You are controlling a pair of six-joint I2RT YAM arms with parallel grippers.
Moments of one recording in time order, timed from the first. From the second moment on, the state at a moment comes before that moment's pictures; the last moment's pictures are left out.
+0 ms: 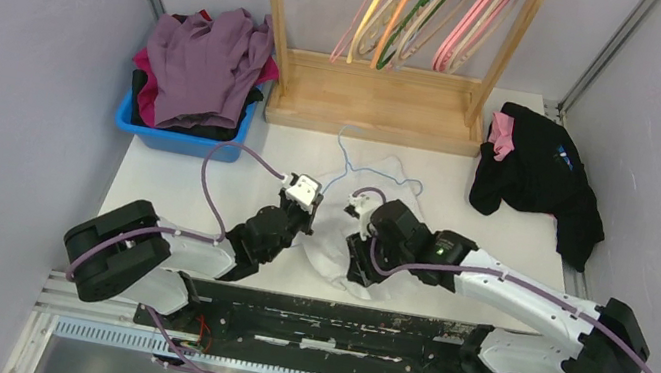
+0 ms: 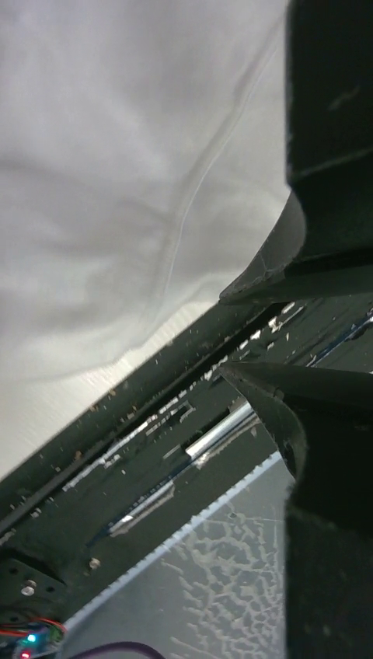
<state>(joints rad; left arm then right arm) -0.93 1.38 0.30 0.95 -0.46 -0.05 0.97 1.19 0.82 -0.52 -0.18 0.34</state>
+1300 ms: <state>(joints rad) -0.92 1.45 0.30 0.97 -0.49 -0.05 1.23 1.62 0.81 -0.17 0.29 0.46</state>
